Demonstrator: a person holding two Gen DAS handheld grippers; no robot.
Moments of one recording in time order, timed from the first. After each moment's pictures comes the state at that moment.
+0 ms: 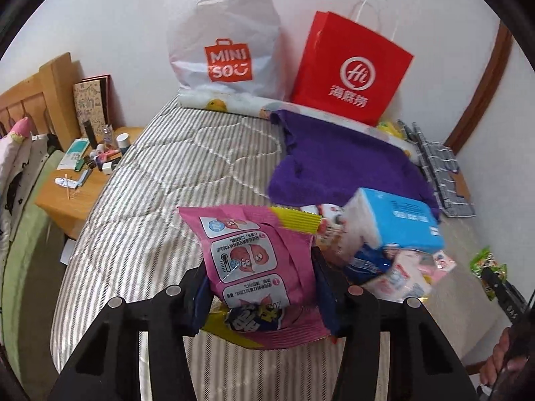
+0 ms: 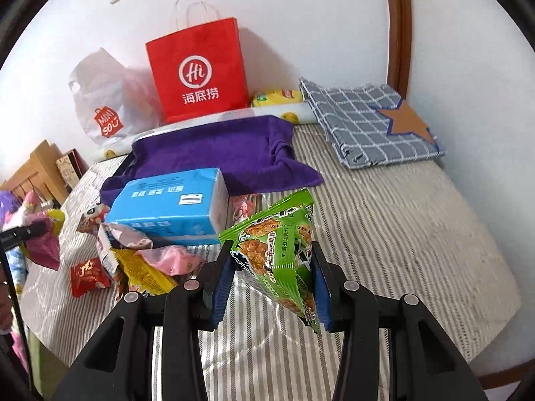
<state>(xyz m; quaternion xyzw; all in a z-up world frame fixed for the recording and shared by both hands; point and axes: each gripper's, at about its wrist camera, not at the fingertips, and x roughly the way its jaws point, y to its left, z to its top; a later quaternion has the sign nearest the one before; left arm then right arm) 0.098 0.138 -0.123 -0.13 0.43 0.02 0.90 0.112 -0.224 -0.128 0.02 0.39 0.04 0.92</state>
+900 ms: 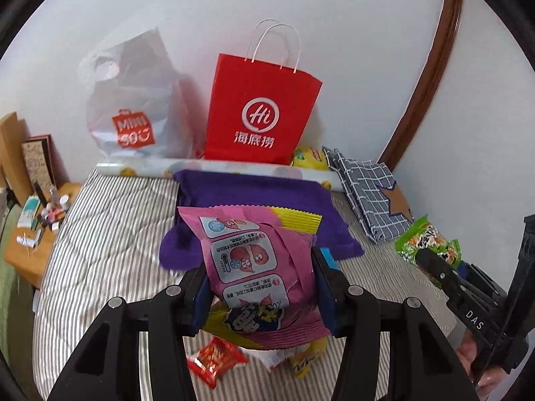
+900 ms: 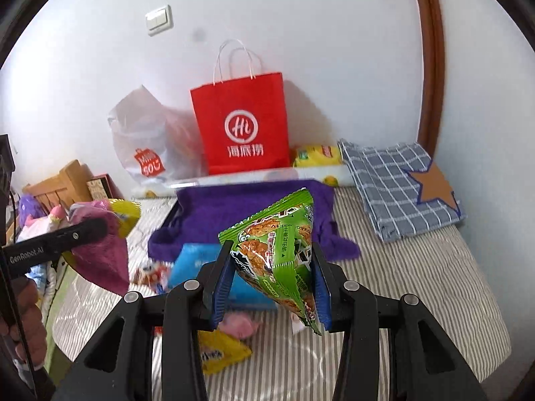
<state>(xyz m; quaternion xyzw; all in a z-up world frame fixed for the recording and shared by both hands) 0.138 0.042 -0.036 -0.10 0.37 -0.08 0.92 0.145 -0.187 -0.042 0.02 0.33 0.10 0.94</state>
